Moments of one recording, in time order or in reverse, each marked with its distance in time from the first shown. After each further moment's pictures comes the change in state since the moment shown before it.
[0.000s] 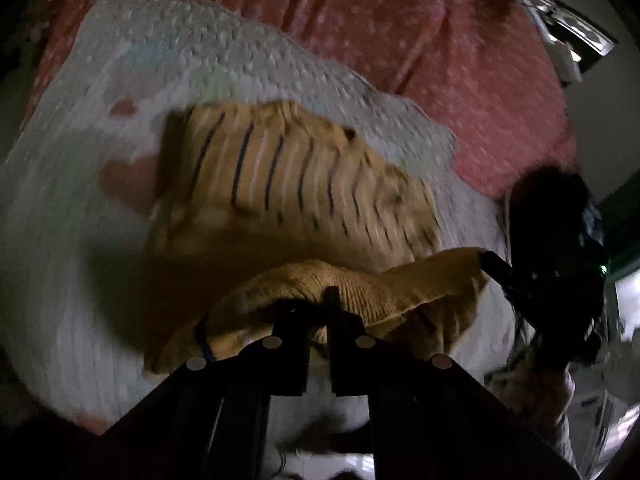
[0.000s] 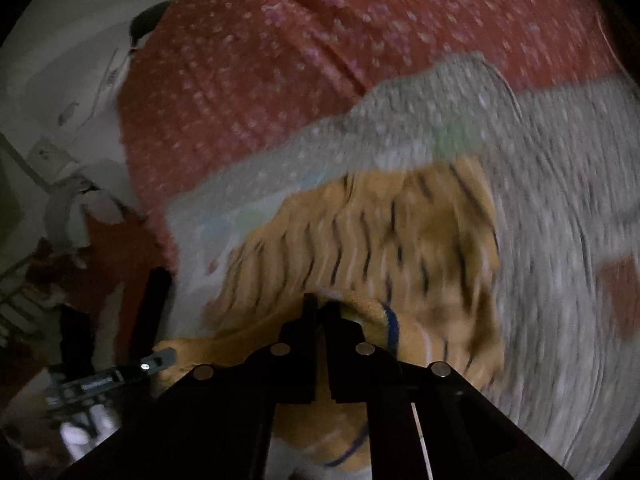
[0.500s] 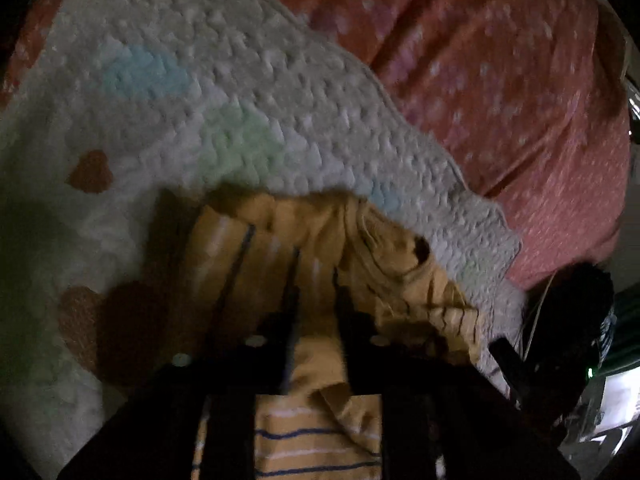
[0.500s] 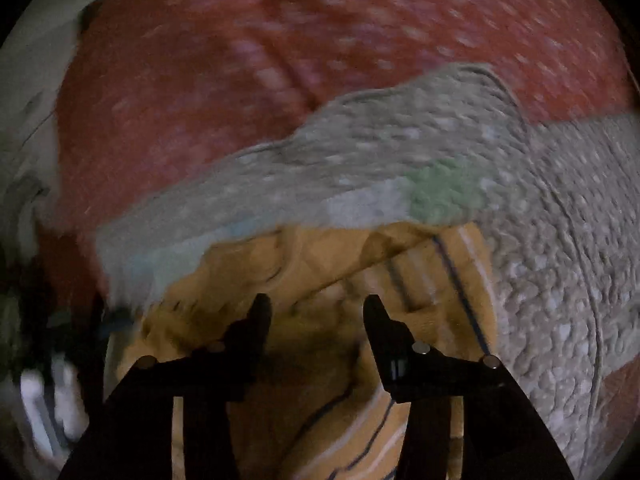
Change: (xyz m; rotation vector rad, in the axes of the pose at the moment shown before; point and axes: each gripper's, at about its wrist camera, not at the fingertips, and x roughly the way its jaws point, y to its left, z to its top) left arm 0.084 0.076 0.135 -0.197 -0.030 0.036; right arm 0.086 -0.039 0.062 -0.060 0.004 -0.107
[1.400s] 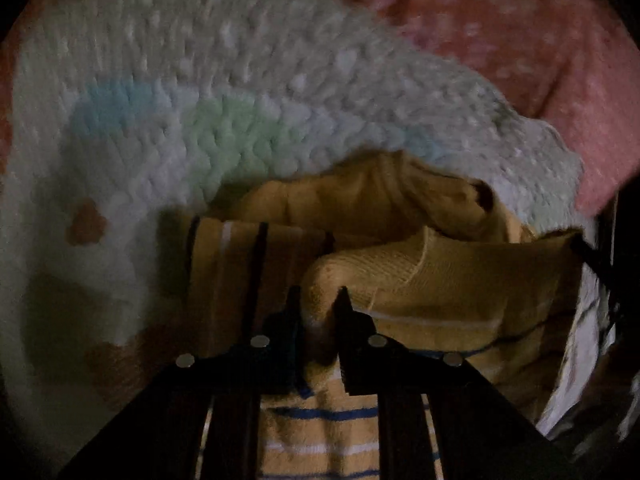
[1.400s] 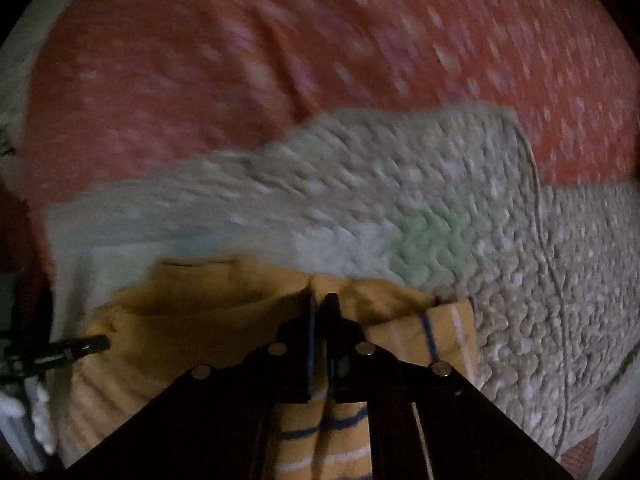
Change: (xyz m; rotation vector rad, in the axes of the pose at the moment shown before) left arm 0.066 -0.014 -0.001 0.216 0.109 0.218; right arm 0.062 -0.018 0.054 -0.084 0.017 -0.228
